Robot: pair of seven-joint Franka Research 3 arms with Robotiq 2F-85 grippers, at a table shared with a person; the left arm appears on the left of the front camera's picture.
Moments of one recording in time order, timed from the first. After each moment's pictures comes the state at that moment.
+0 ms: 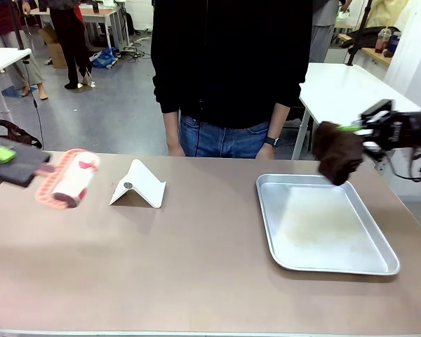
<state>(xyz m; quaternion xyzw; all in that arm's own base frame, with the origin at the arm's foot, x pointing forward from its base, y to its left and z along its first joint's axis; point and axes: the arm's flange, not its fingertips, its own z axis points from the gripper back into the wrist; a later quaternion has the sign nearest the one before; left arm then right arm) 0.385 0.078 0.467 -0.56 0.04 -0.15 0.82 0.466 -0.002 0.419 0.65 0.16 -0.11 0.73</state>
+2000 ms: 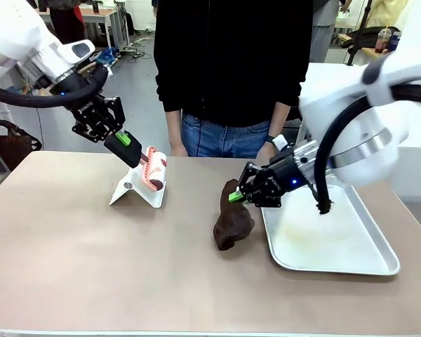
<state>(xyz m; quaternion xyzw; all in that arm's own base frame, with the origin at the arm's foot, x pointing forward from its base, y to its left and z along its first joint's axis) 0.513 -0.103 0.481 -0.29 0.00 -0.05 0.95 0.404 0.233 0.350 0.40 -0.02 -0.09 0.91</state>
